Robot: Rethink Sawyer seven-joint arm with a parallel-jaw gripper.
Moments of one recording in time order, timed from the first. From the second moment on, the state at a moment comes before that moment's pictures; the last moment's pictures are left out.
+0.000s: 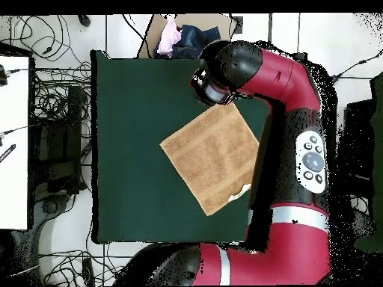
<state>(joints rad) -0.33 -0.49 0.12 1.05 0.02 1.13 1.96</state>
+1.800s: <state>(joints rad) -0.29 -0.45 0.14 1.40 0.05 0.72 1.96</state>
